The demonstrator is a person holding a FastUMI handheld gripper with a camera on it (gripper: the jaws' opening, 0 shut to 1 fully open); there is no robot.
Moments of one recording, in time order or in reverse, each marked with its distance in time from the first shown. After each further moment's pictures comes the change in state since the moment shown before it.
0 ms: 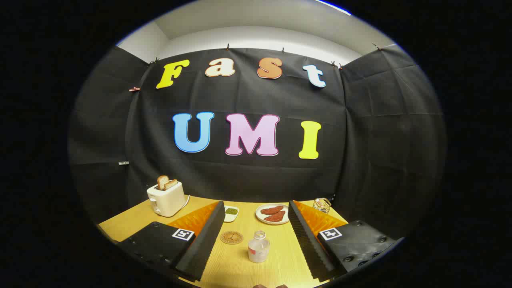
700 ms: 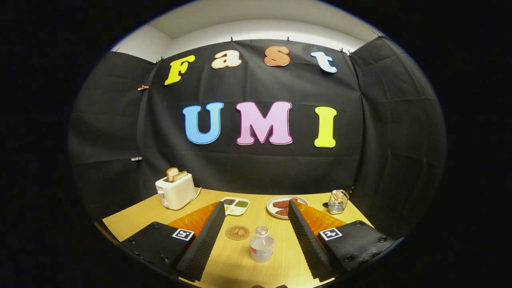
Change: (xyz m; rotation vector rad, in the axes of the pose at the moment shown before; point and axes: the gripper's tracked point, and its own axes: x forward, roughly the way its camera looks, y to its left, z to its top) arm 0.032 -0.012 -0.050 0.030 0.070 0.129
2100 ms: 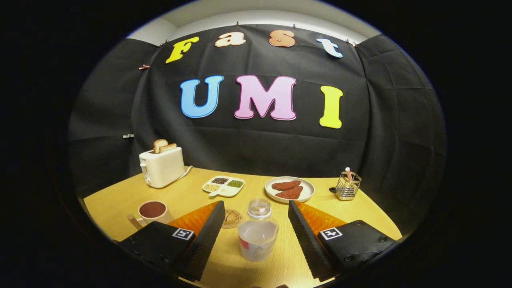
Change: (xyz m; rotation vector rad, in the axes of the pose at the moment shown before) arm 0.071 -0.004 -0.120 -0.052 0.069 -0.007
